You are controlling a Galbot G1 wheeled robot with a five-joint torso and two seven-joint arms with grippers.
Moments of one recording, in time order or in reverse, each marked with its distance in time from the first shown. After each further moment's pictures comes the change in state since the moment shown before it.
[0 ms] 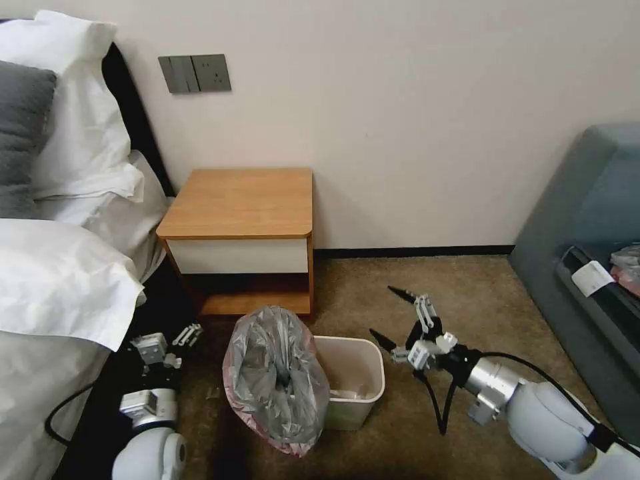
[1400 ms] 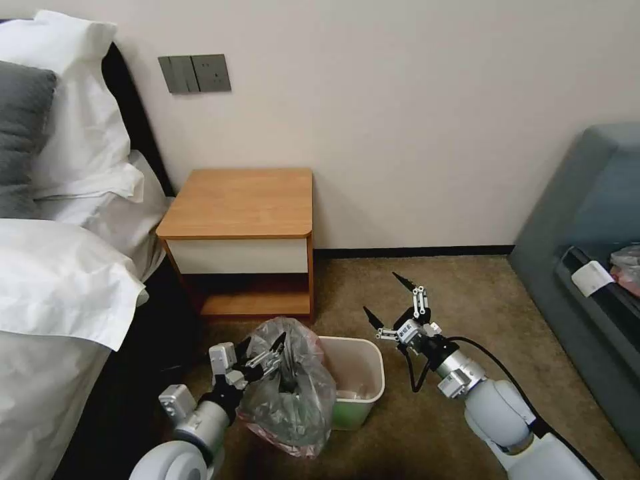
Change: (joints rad) left arm 0.144 0.068 0.235 -0.162 -0.298 0.513 0.085; right arm 0.076 0.207 -0.011 -0.198 0.005 0.072 0.035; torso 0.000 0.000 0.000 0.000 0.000
